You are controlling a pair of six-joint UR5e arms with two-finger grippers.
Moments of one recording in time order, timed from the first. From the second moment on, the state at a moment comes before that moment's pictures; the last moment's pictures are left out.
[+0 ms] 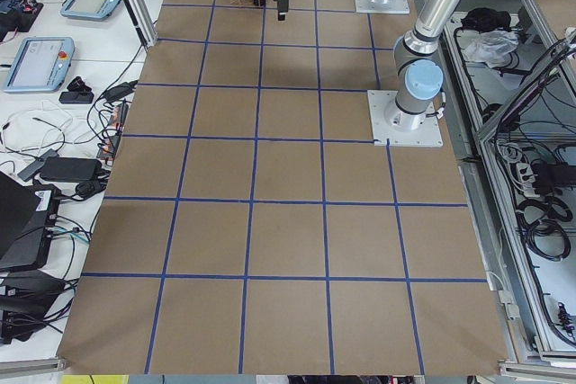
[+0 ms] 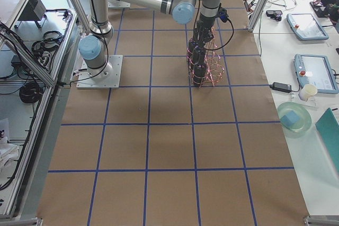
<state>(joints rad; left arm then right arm) -1.57 -1.51 -1.58 -1.60 1.57 -0.20 1.37 -1.33 1.50 -1.73 -1.60 -0.56</state>
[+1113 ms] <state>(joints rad) -1.57 -1.51 -1.58 -1.60 1.58 -0.20 1.52 -1.52 1.37 -1.48 -1.55 -0.19</state>
